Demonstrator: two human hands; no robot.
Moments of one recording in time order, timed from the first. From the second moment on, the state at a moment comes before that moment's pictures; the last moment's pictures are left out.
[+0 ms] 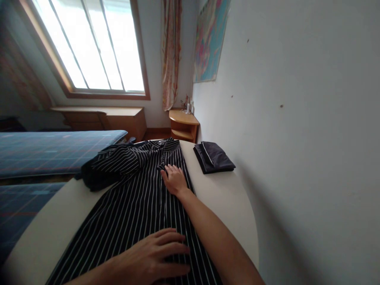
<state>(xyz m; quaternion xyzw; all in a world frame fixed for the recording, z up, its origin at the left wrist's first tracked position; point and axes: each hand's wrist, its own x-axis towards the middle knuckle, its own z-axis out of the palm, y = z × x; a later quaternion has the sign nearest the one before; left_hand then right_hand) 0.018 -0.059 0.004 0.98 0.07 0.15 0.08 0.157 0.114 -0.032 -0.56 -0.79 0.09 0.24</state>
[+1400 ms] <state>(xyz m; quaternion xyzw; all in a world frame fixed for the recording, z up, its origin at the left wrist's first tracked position) 0.031 -0.002 0.010 0.92 0.33 0.17 0.12 0.229 0.071 -0.023 -0.66 -0.75 0.00 0.10</state>
